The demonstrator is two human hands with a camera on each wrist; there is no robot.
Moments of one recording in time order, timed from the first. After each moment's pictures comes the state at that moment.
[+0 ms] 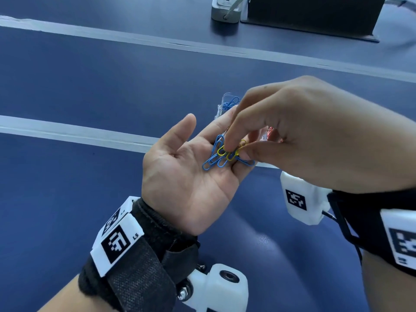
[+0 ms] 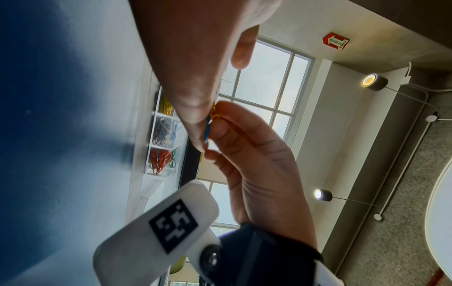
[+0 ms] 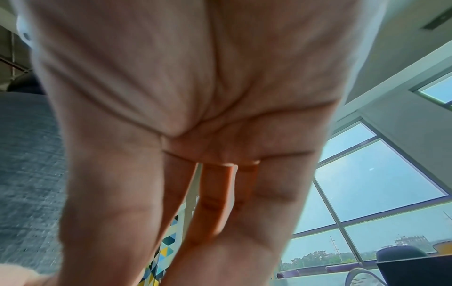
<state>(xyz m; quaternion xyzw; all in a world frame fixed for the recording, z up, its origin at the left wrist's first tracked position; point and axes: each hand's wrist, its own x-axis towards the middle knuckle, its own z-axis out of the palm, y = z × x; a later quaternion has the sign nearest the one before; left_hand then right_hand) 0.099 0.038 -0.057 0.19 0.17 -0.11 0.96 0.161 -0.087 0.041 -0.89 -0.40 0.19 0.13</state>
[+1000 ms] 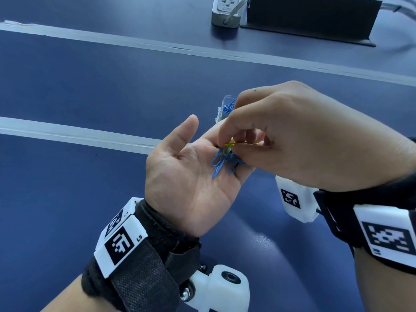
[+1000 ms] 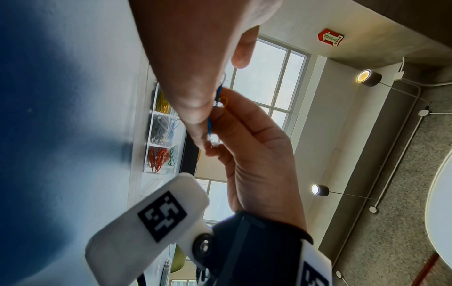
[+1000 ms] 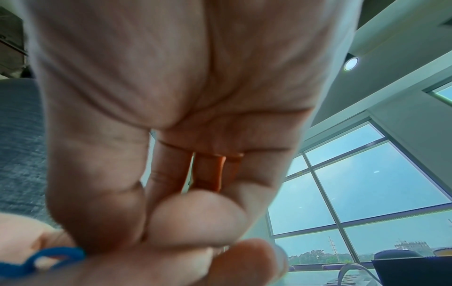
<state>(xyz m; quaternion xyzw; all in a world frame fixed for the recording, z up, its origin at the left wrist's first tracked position) 0.096 0.036 -0.049 0.10 0.11 -0.16 0.98 0.161 -0.086 0.029 -0.89 -0.42 0.12 0.14</state>
